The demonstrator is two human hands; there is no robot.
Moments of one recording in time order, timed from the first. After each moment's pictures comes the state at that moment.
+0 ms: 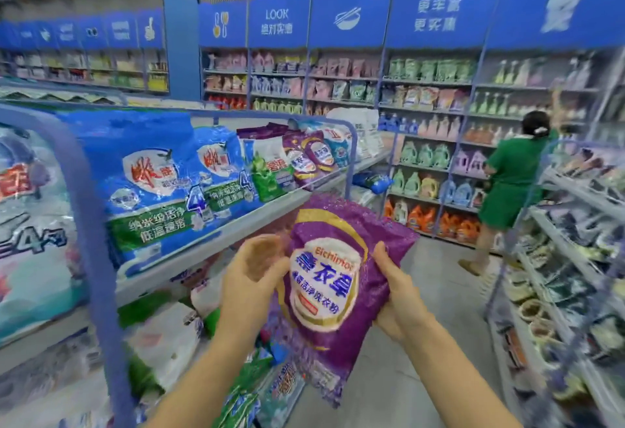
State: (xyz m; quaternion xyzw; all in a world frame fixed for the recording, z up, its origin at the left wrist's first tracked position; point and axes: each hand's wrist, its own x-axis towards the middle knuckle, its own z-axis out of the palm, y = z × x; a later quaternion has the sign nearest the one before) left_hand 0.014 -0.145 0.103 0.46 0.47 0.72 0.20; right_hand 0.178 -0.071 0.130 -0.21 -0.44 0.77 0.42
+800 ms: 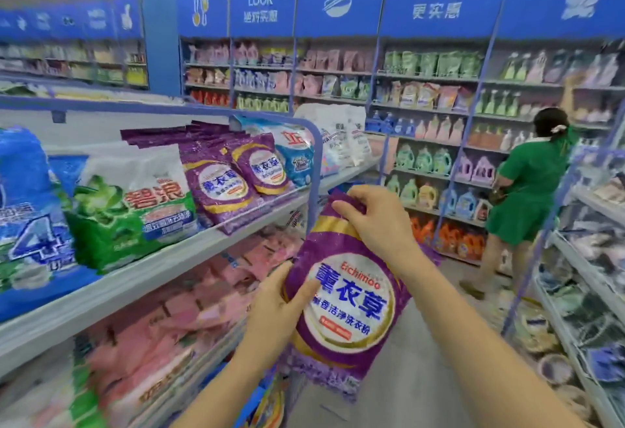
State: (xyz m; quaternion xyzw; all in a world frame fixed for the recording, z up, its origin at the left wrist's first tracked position) left_hand 0.056 0.259 0.081 0.52 0.52 0.66 0.16; right_hand 0.178 0.358 0.201 -0.32 -0.85 0.07 0.42
